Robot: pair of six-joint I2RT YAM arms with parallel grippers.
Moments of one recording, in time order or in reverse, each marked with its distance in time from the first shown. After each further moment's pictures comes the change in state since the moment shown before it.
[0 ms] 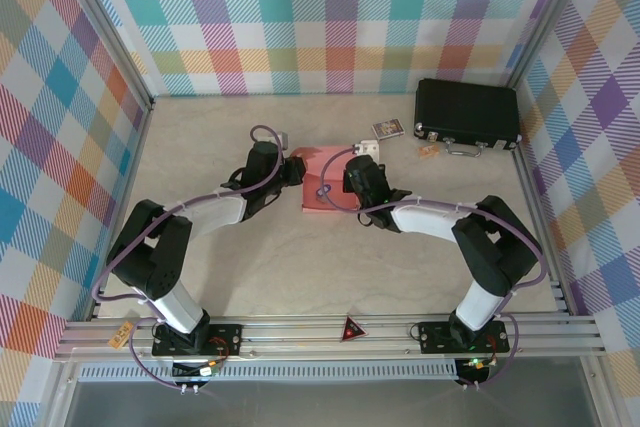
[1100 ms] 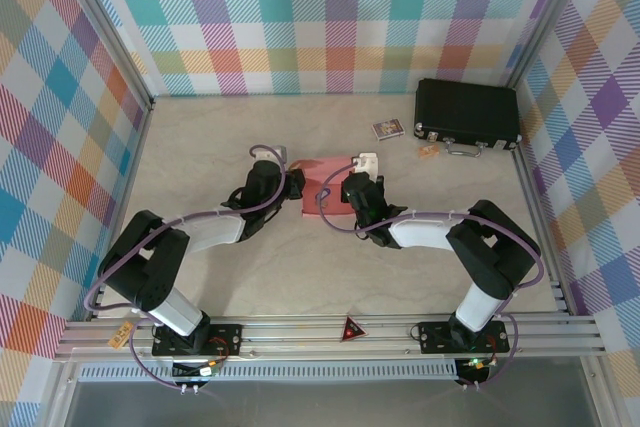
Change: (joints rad) left arm -0.061 -0.076 -0.166 0.153 -0.113 0.011; right arm 0.075 -0.004 -0.112 0.177 0.123 -0.003
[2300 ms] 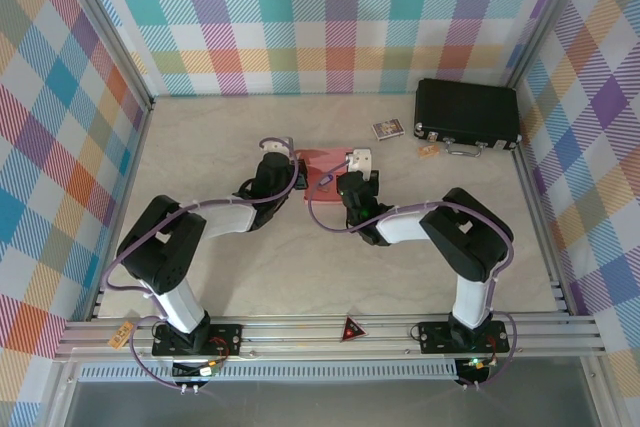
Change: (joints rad) left arm -0.005 0.144 0.113 0.059 -0.091 0.085; right arm 0.008 0.173 0.052 0.264 0.149 -0.139
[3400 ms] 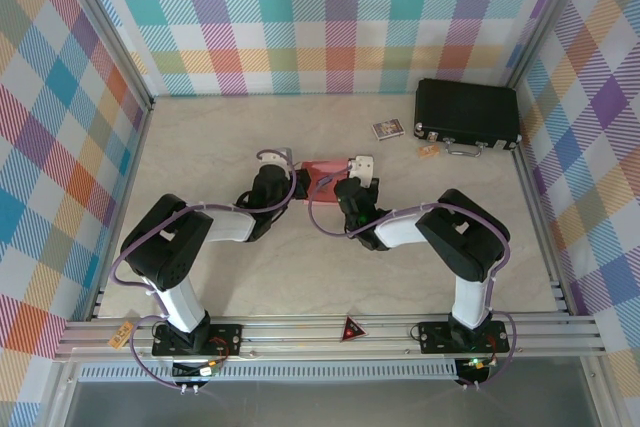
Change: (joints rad) left arm 0.000 0.021 -0.124 0.180 0.090 -0.073; right arm 0.033 0.008 -0.030 -0.014 0.038 0.116
